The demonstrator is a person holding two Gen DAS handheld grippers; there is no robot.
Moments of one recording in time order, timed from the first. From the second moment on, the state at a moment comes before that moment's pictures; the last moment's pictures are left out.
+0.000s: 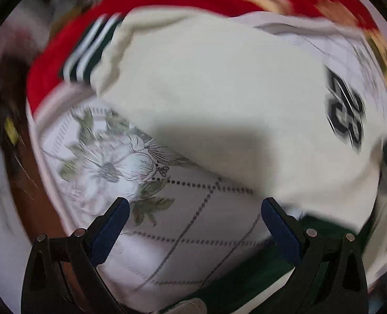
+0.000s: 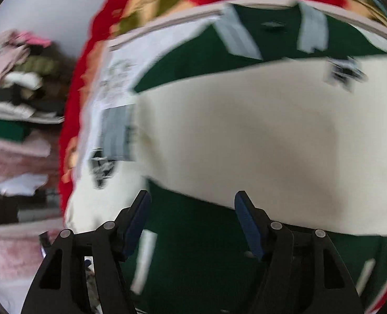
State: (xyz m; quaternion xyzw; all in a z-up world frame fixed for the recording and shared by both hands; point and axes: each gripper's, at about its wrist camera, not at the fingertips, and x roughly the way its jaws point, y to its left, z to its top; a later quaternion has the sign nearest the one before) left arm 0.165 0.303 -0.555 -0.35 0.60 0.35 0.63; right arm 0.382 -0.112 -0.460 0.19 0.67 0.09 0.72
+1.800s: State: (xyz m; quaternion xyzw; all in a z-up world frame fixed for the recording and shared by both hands) left arm 0.401 -0.139 -0.409 0.05 0.47 -0.09 0.88; right arm 0.280 -0.392 -0.455 0.29 0.64 -0.08 0.70
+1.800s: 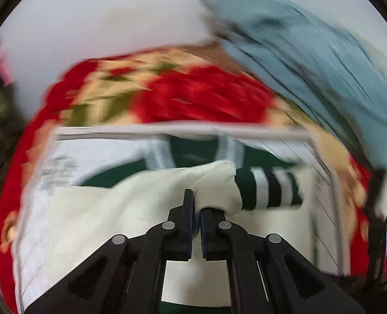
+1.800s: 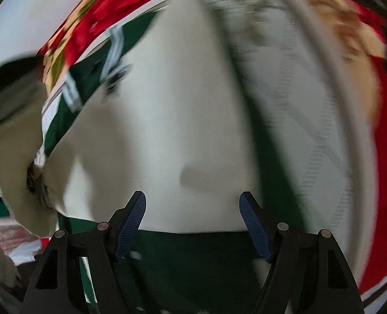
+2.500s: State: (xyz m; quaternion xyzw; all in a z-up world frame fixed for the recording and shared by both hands) left arm 0.347 -0.098 -0.456 0.01 0.56 -0.04 0.83; right arm 0.280 -0.489 -0.440 0.38 0.60 -0.04 0.70
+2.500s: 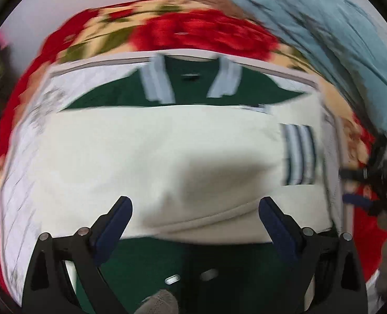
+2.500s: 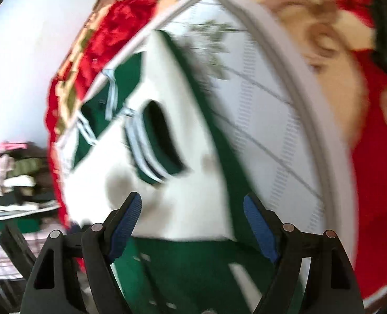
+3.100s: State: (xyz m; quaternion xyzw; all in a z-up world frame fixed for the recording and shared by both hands) left arm 0.348 0.058 -0.519 0.03 0.58 0.25 0.77; right arm 0.317 -0.442 -0.419 0.27 0.58 -0.14 0.75
